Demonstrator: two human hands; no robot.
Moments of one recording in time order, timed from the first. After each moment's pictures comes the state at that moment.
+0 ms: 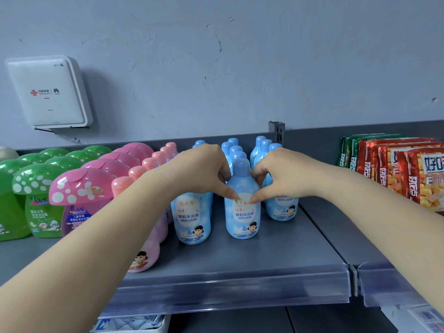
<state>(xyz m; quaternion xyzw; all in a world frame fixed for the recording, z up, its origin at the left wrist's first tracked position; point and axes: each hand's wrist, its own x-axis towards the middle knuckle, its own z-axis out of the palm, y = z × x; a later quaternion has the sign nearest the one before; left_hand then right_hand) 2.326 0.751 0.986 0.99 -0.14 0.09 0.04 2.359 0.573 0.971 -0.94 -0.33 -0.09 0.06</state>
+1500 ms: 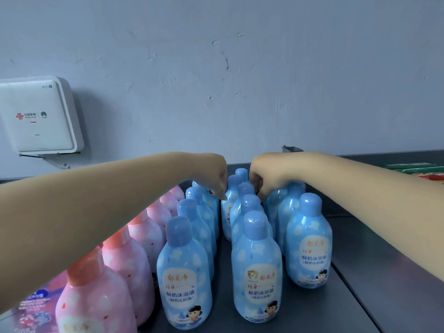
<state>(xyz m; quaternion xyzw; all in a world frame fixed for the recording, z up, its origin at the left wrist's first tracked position) 2.466 0.773 1.025 0.99 -0.10 -0.04 -0.02 2.492 0.615 1.015 -0.94 -0.32 -0.01 -0.06</state>
